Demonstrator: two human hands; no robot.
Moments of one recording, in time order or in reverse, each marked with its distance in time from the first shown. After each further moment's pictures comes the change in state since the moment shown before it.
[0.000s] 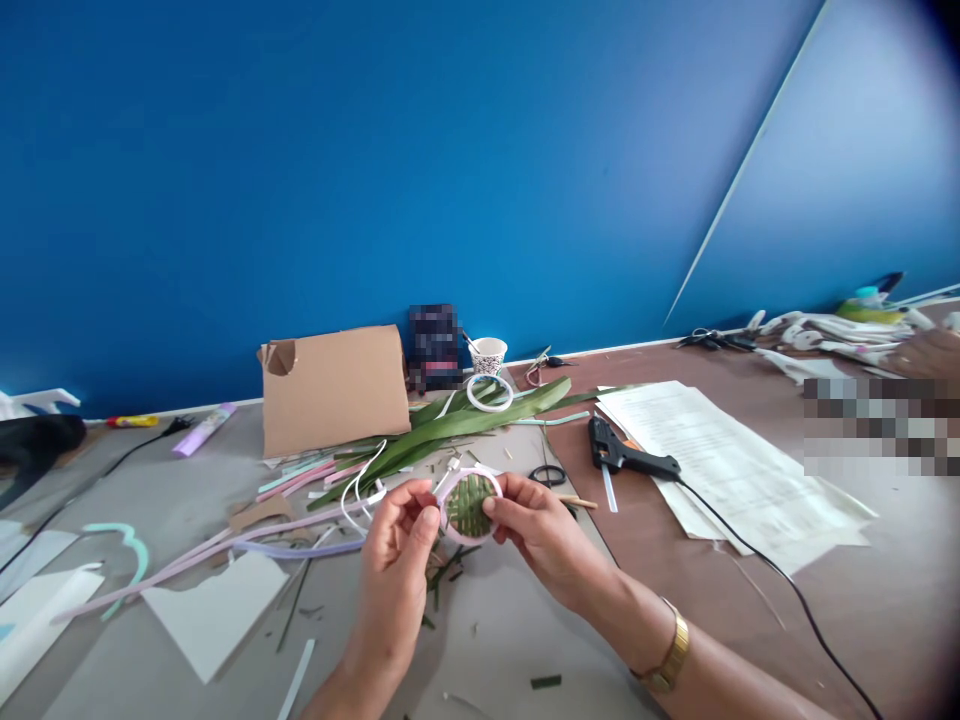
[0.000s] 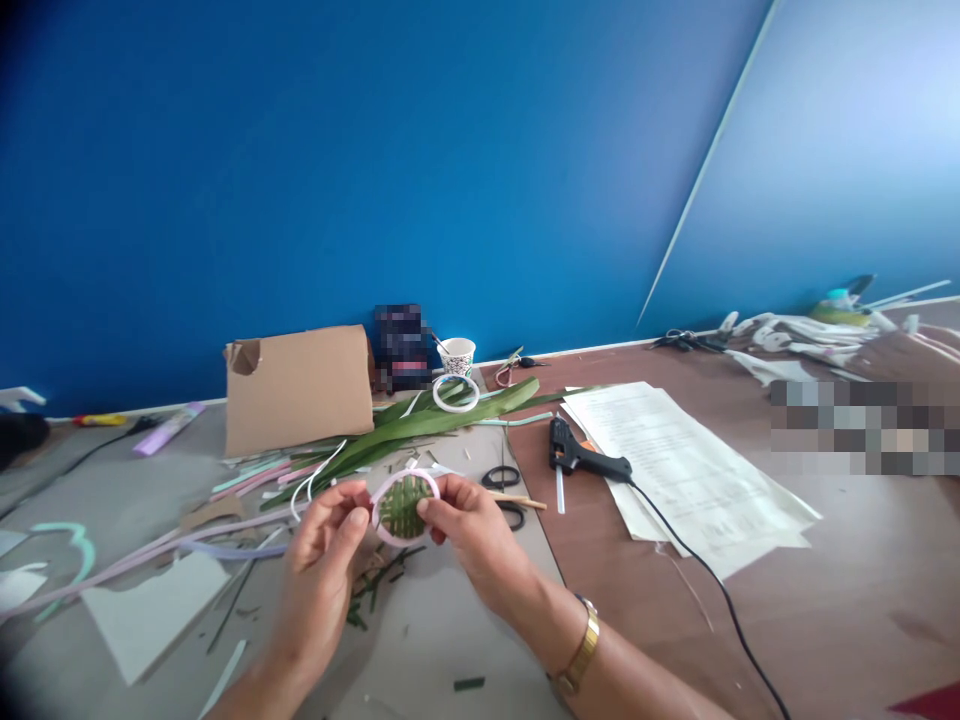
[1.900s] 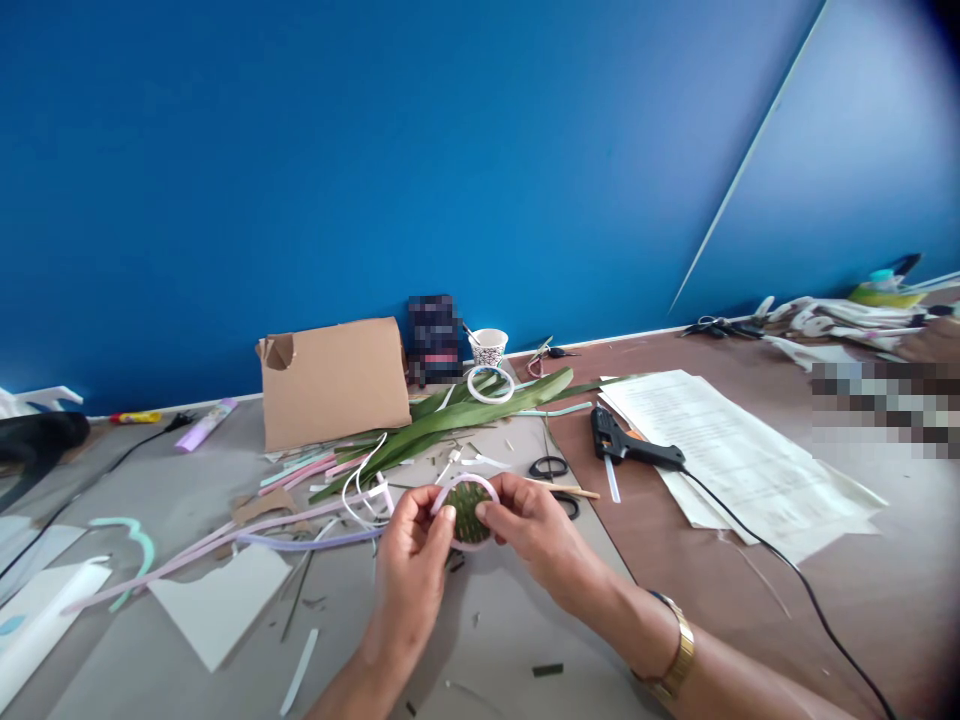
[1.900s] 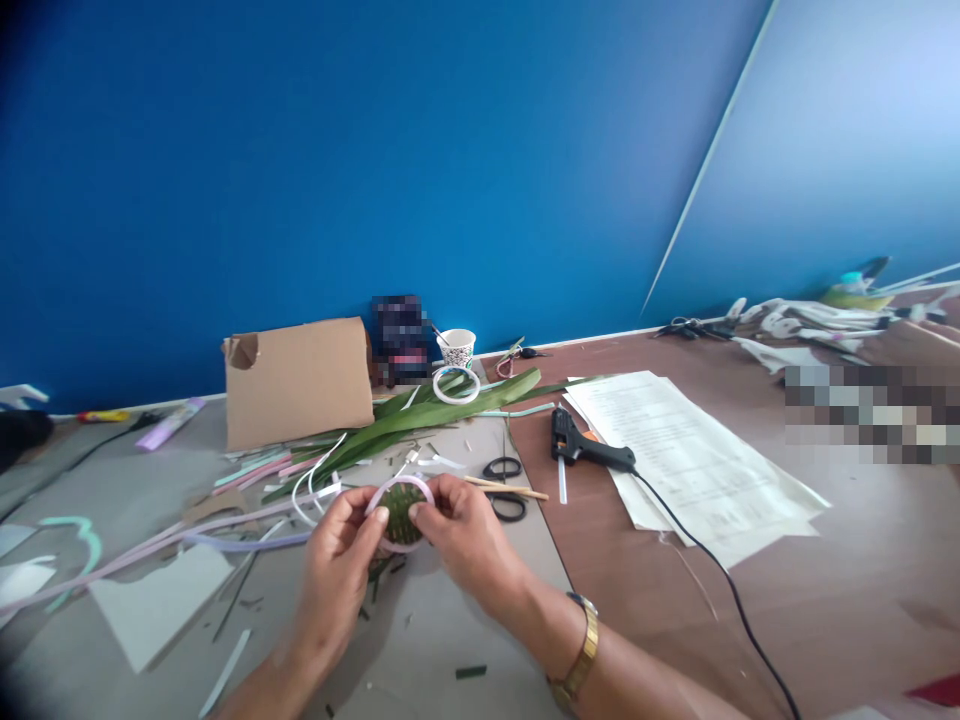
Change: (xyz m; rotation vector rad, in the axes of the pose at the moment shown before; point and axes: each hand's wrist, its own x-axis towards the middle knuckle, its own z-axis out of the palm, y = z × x) left_hand -0.004 0.004 0.012 0.129 -0.058 -0.121; right_hand -0.005 0.003 0.007 -0.182 0.030 -0.044
